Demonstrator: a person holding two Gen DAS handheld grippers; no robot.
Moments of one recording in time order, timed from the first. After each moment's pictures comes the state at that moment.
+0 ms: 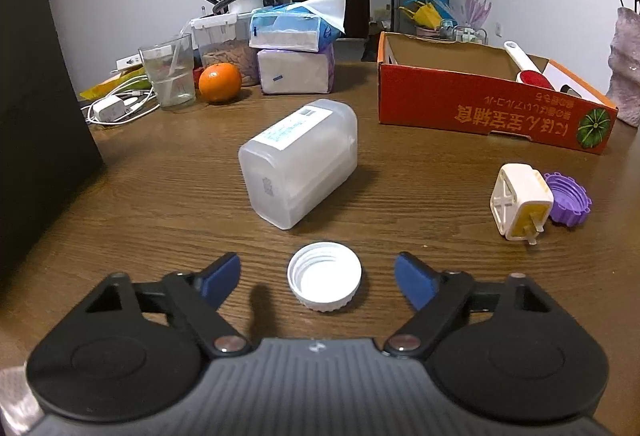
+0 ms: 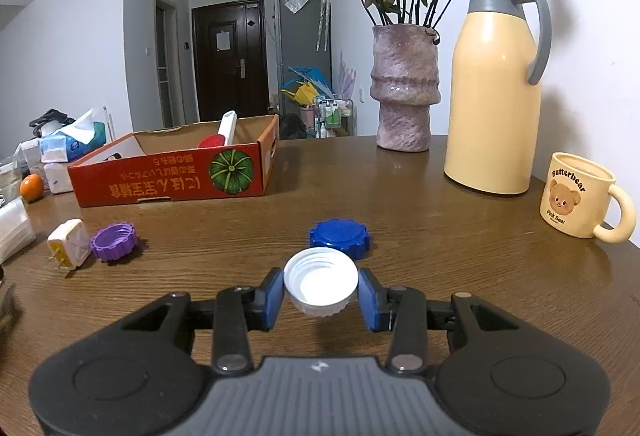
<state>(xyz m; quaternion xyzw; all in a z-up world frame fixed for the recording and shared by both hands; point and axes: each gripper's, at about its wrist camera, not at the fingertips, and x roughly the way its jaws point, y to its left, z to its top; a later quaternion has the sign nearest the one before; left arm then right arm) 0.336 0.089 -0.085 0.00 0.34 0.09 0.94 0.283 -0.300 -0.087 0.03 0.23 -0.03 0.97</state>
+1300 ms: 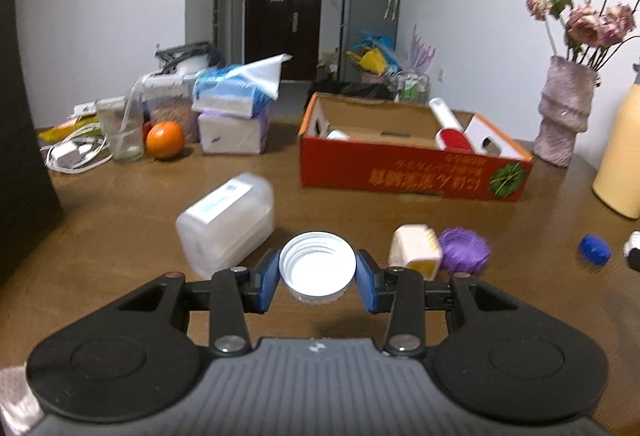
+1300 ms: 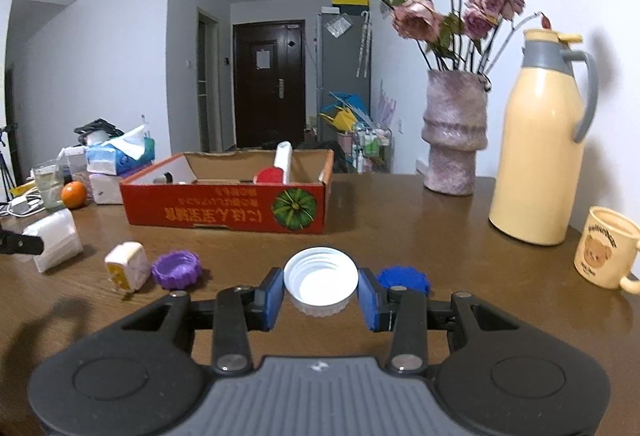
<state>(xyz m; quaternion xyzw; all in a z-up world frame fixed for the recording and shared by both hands) 0.312 0.056 -0.035 -0.02 0.27 0.01 0.96 0.278 -0.257 -0.052 0.00 0.20 0.02 0.98</state>
